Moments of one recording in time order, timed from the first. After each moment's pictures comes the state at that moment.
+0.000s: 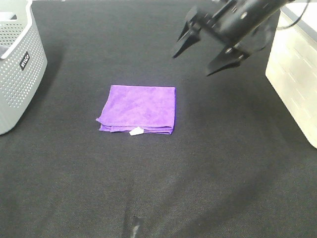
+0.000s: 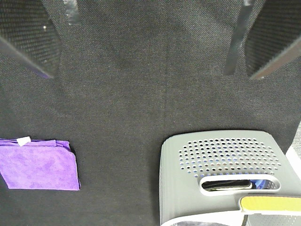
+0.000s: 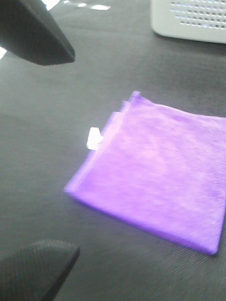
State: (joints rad) left arm -0.01 0.00 -0.49 0.06 1.05 -0.04; right arm 0.21 2.11 -1.71 0.67 1.04 -0.28
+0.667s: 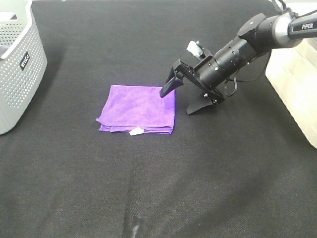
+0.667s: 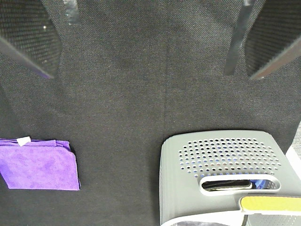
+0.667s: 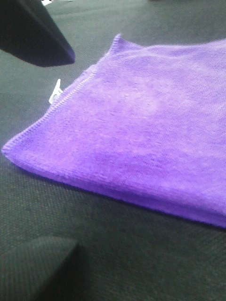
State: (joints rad) left arm -0.01 0.00 -0.49 0.06 1.05 -0.04; right arm 0.21 2.44 -1.81 0.80 1.02 -0.36
